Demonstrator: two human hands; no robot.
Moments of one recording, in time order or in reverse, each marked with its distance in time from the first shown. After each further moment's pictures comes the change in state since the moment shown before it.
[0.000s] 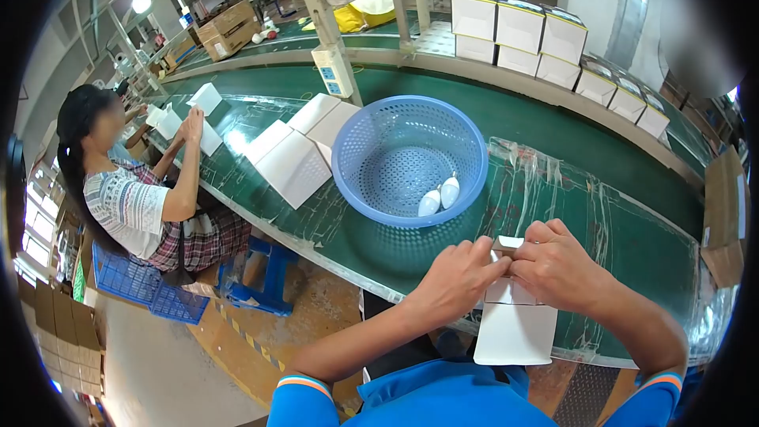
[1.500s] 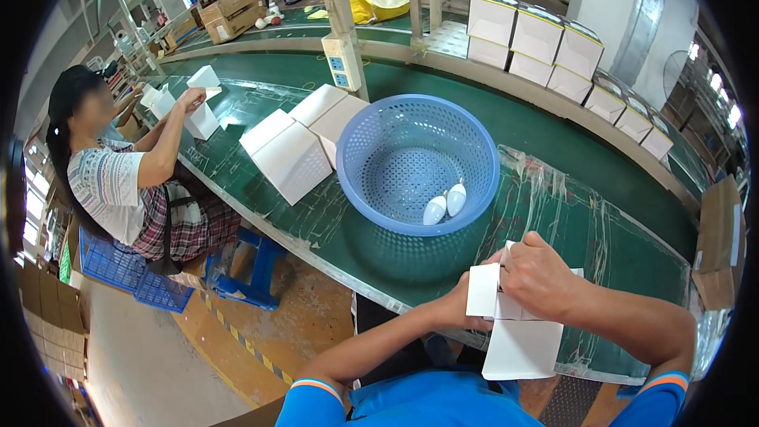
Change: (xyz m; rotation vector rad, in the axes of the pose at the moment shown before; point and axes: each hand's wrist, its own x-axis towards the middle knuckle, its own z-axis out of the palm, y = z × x) left_hand -0.029 -0.040 0.096 -0.880 0.004 -0.065; right_hand 0.032 0.004 0.024 -0.233 -0.294 -0.134
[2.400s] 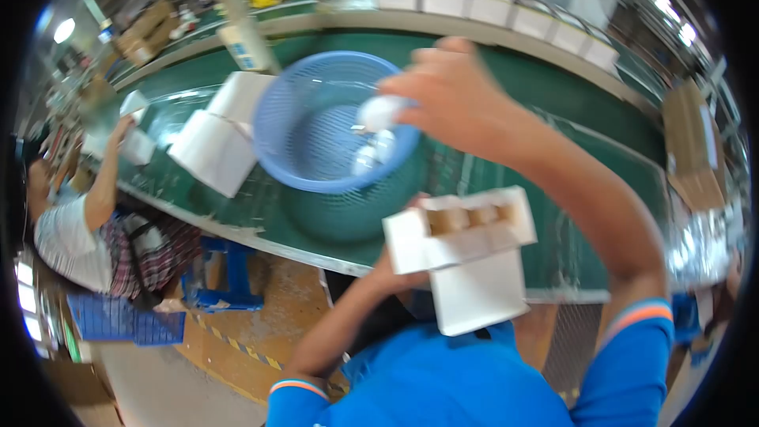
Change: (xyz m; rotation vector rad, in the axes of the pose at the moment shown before) left_hand -0.019 -0.002 -0.007 0.262 0.024 -0.017; right_hand 0.045 0.058 -0.044 0.099 0.470 0.346
